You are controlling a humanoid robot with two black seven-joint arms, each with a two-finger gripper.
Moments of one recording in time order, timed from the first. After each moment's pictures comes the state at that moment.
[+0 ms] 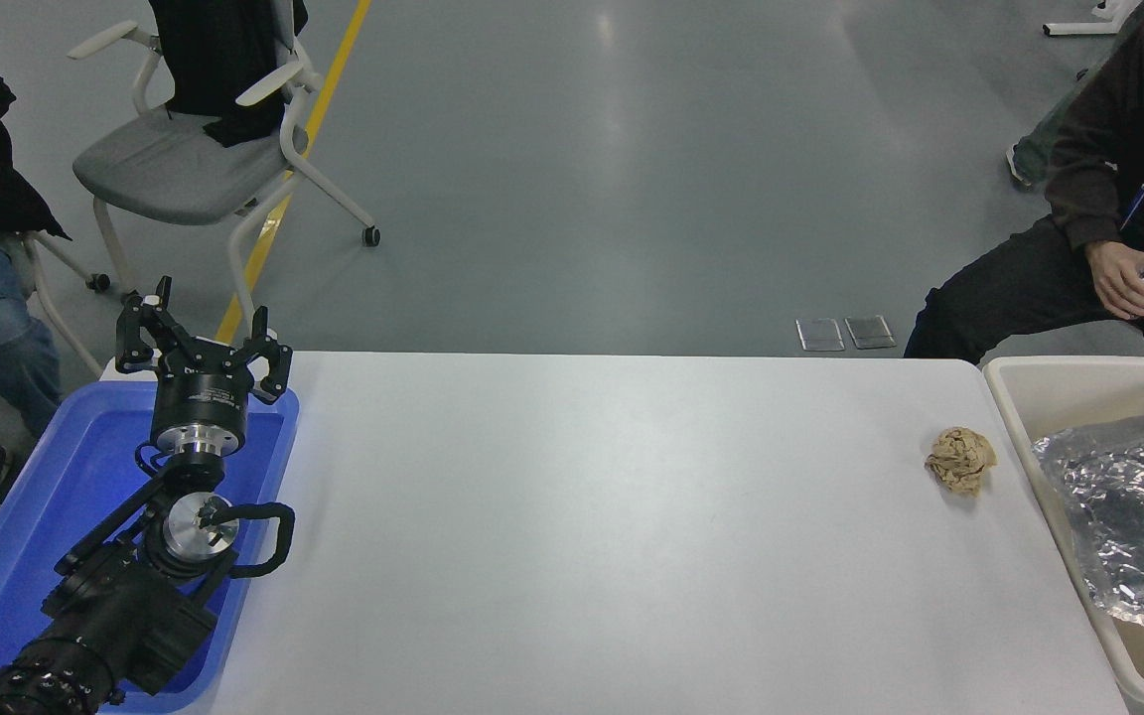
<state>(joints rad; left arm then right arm) -0.55 0.16 -1.09 -0.55 0.03 -0.40 -0.56 0.81 -0.61 -0.79 0.29 -0.82 -0.09 0.14</state>
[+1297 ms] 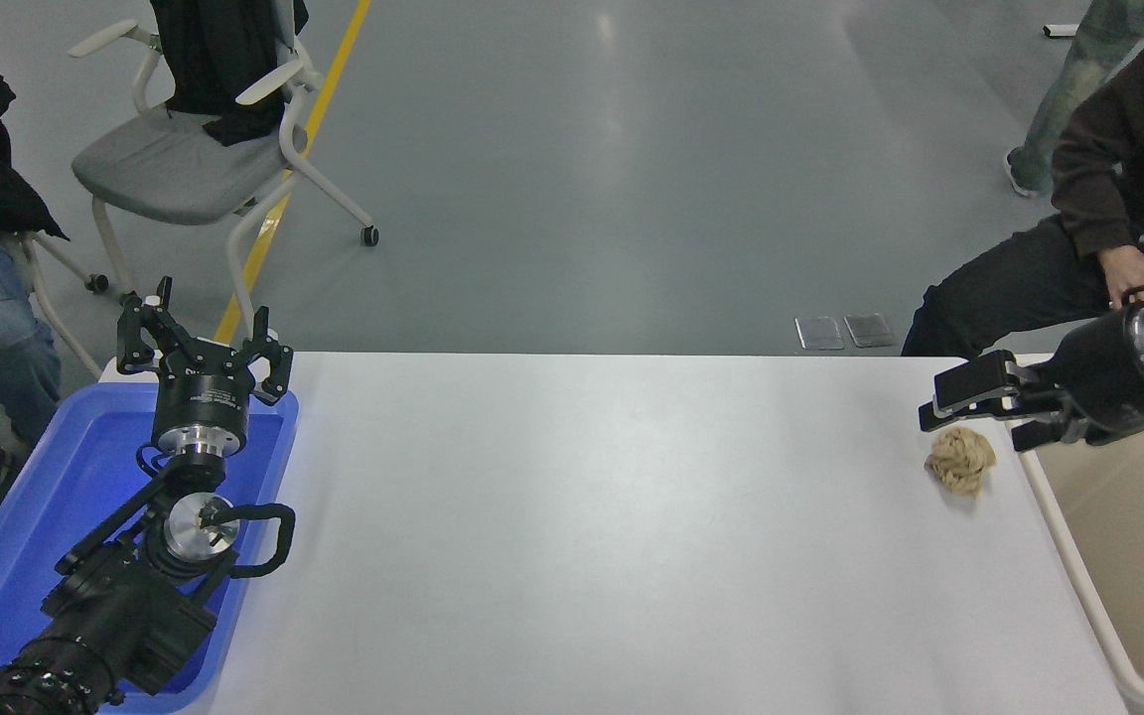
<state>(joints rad) -0.55 0.16 -1.09 -0.55 0.04 -0.40 -0.56 2.11 -0.69 -1.18 1.48 -0.41 0.63 0.14</state>
